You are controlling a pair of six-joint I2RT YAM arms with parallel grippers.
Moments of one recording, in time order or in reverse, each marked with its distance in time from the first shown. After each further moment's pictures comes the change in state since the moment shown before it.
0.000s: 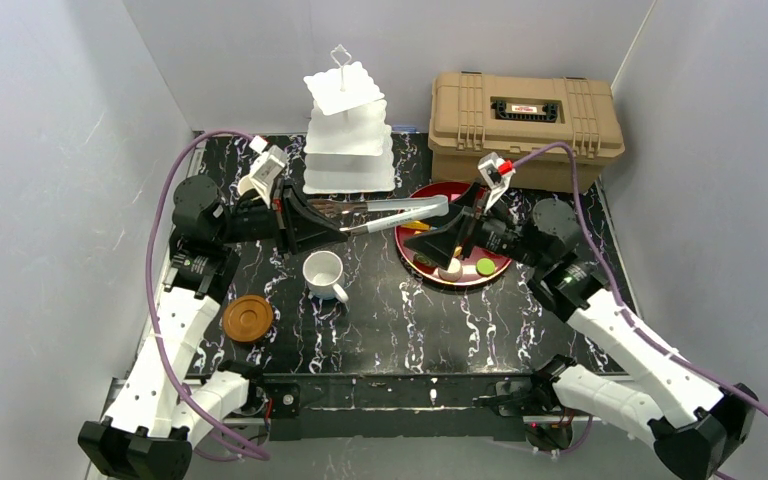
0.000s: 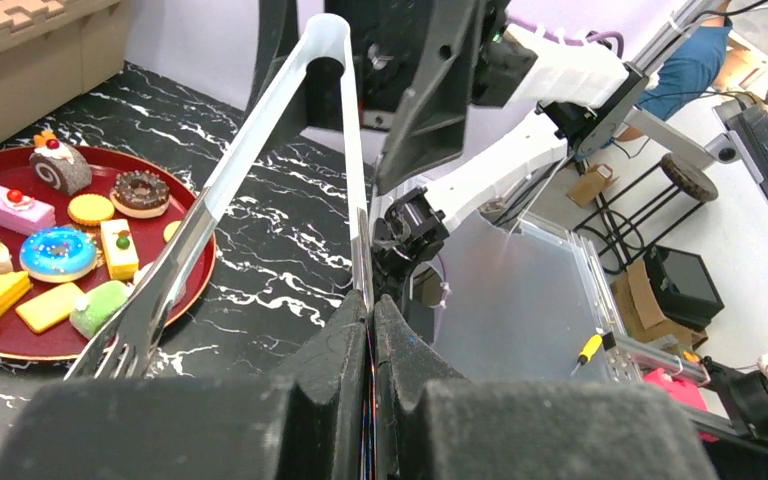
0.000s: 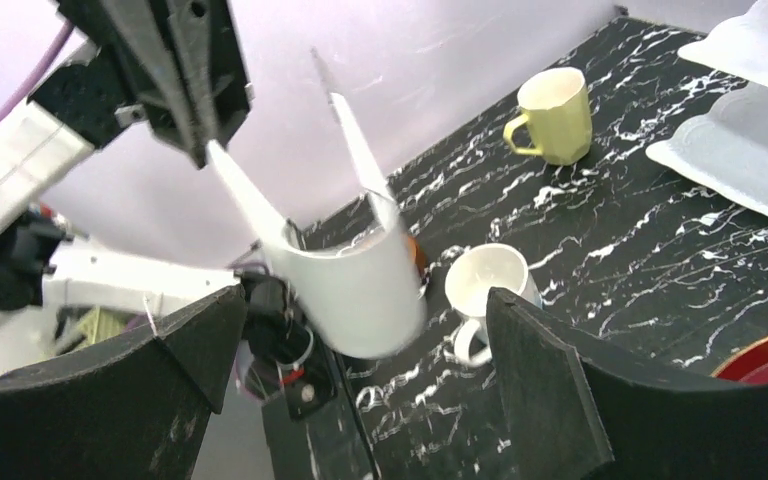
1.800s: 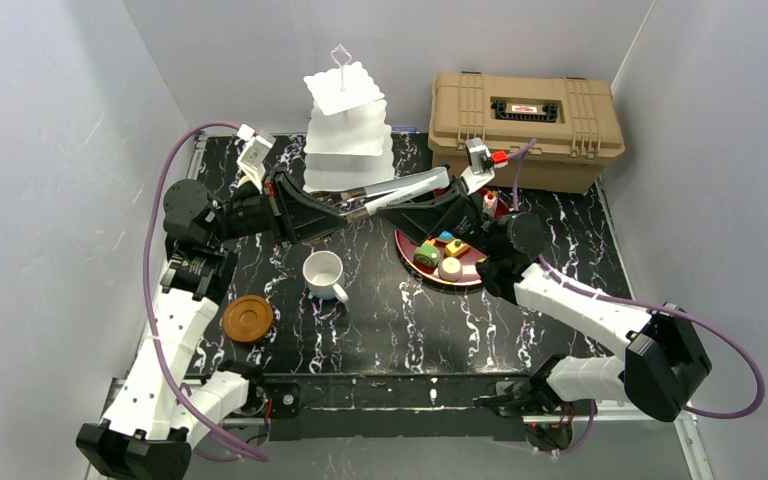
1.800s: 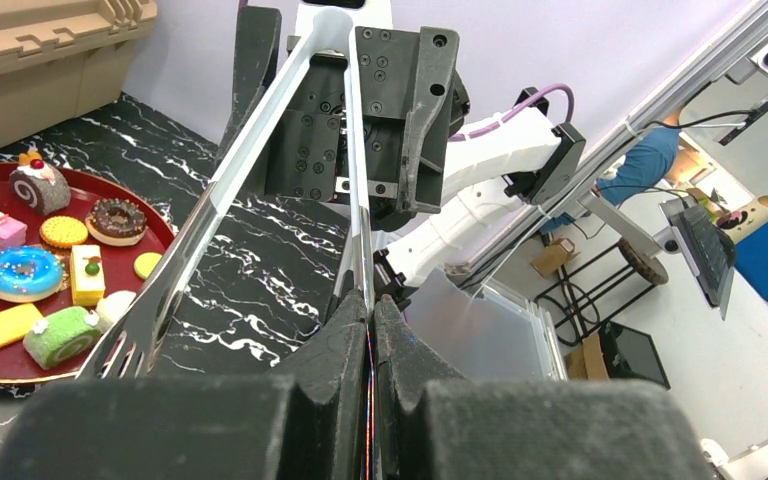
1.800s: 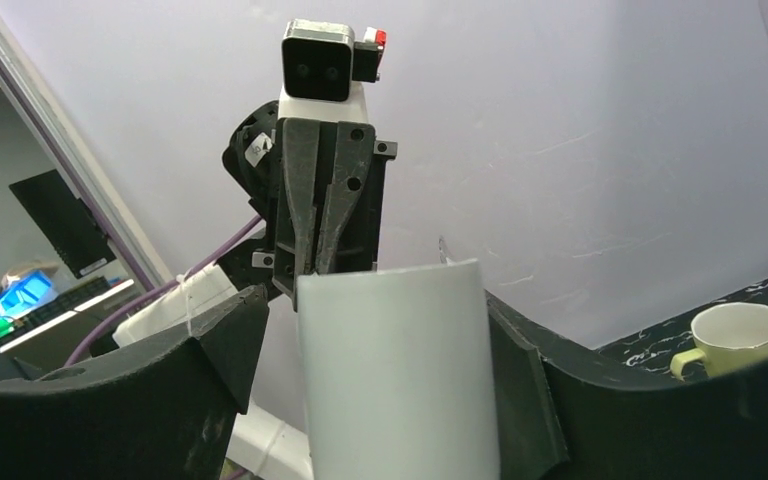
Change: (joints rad) left arm -0.003 -0.004 0.018 0.143 -0.114 -0.279; right arm 0.121 0.344 -0.103 1.043 0.114 0.396
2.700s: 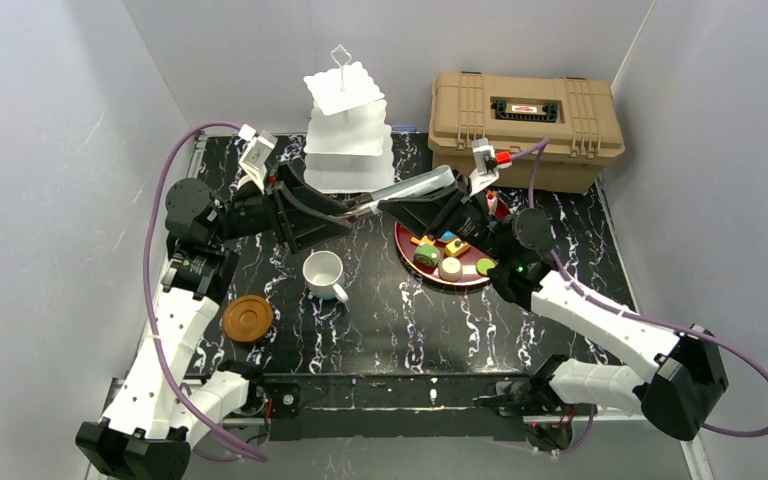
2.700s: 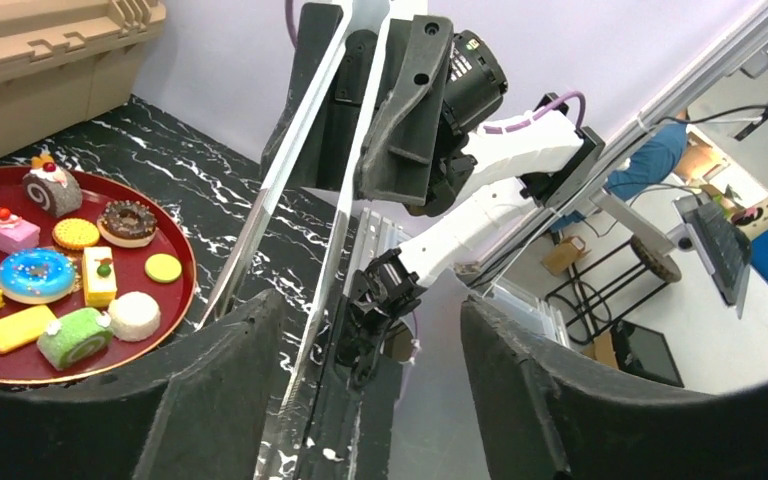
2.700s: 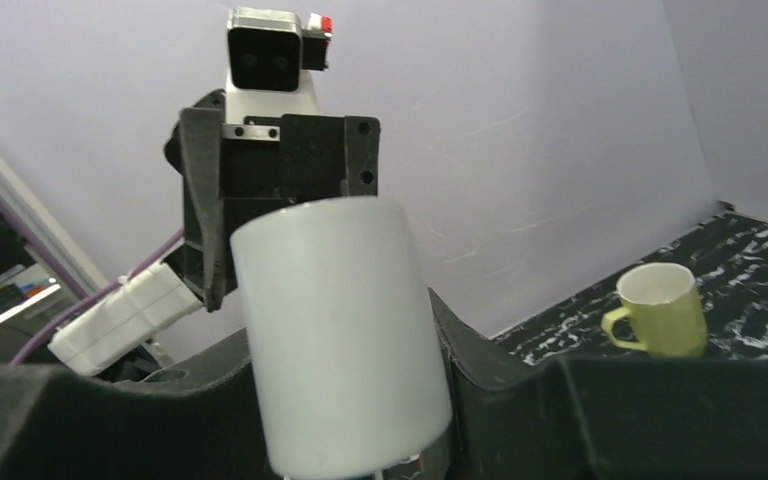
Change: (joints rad) left arm -0.011 0.001 0.001 -0.005 -0.010 0.026; right arm 0.018 -0.101 0.026 -0.239 0.075 -0.107
